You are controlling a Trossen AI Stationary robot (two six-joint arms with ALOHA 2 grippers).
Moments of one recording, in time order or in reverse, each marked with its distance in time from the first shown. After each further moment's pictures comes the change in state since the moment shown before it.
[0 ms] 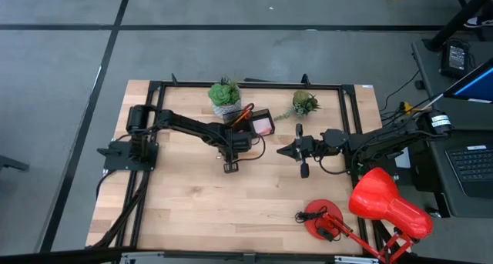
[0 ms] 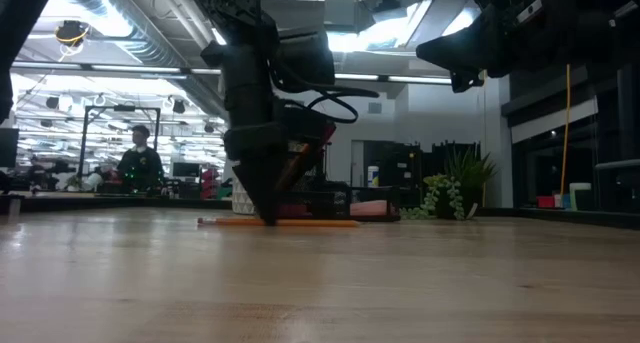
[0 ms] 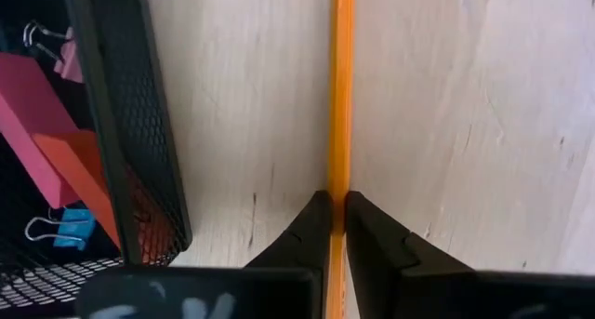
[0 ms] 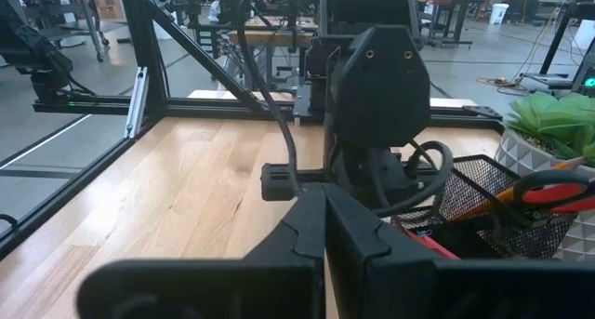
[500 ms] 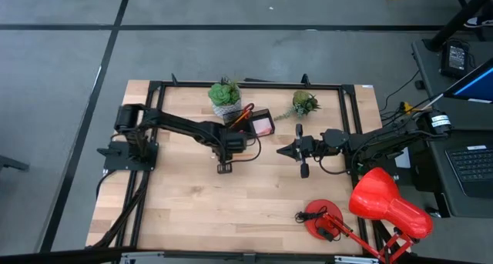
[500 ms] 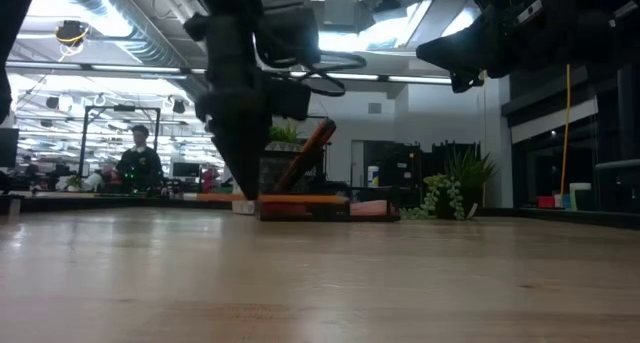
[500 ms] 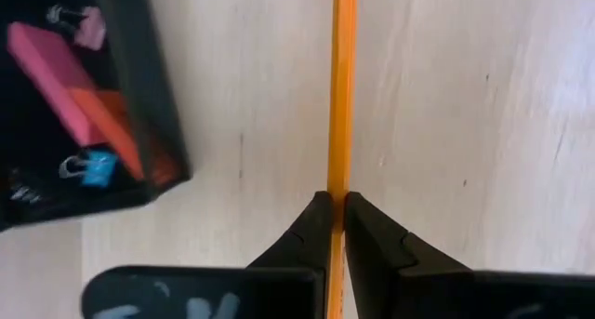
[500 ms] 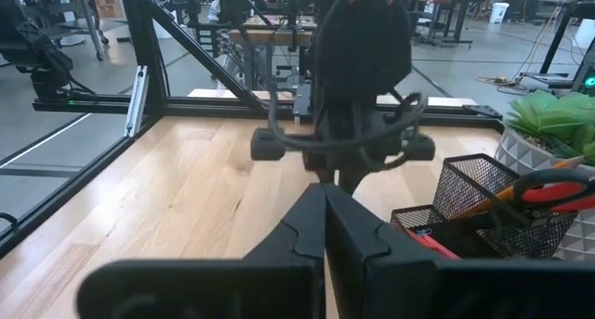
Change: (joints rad) left arm -0.024 -0.122 -0.010 -0.076 -0.009 0.036; right arm 0.000 0.000 0.000 -0.003 0.000 0.000
